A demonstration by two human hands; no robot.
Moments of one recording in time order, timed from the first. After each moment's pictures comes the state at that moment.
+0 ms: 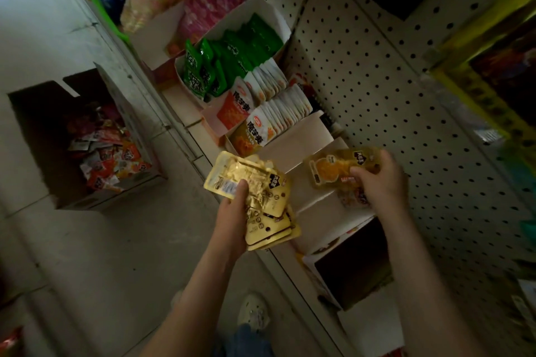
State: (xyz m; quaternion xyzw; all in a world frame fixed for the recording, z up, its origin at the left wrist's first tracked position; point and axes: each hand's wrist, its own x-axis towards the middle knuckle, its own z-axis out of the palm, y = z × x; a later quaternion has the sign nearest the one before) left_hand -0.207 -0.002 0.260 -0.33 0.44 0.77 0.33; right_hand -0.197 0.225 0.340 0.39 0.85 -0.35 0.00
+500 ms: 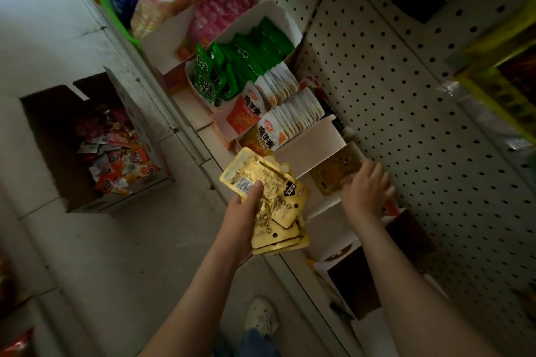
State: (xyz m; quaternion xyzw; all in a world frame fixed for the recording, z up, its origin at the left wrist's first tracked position) left_hand -0.219 -0.015 0.274 -0.29 0.44 0.77 0.37; right_hand -0.203 0.203 0.265 0.35 0.94 -0.01 0.01
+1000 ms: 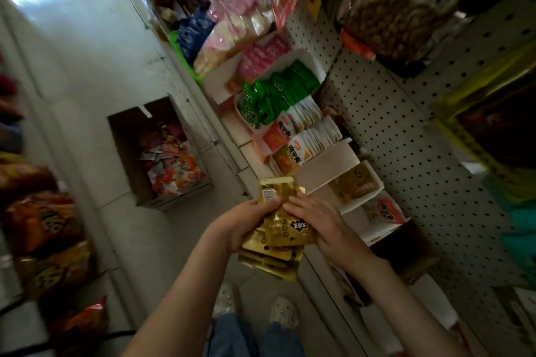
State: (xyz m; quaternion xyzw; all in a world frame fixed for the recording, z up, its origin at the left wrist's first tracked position) left_hand -0.235 -0.084 0.368 -0.23 0.50 0.63 0.55; right_hand -0.166 0.115 0.354 -0.16 0.92 -0.34 0.09
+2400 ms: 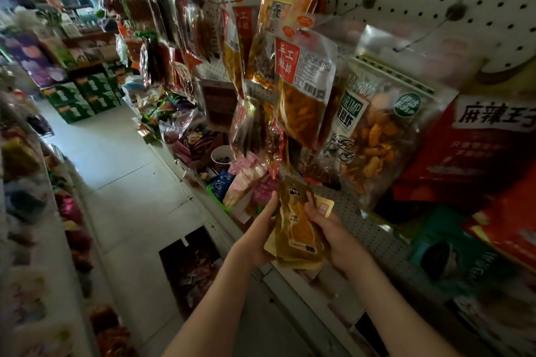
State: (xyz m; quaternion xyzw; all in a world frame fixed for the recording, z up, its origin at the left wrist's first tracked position) left_hand -0.231 -0.110 0.685 -0.12 0.49 0.72 0.48; right_hand -0.179 0.032 0.670 0.21 0.49 -0.84 0.05
